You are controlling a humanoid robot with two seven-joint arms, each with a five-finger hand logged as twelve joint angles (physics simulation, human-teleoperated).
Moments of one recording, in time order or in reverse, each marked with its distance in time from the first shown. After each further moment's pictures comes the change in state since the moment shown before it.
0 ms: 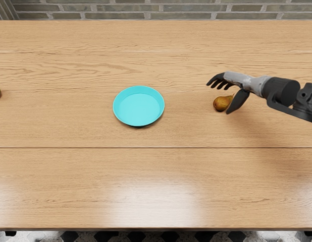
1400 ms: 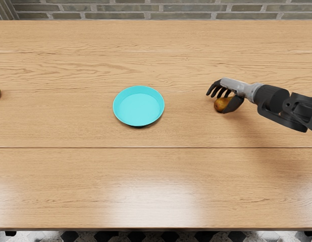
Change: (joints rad) left arm 0.000 0.000 0.000 0.000 0.000 0.000 0.000; right arm -0.002 0.087 -0.097 -0.094 -0.017 -0.099 0.005
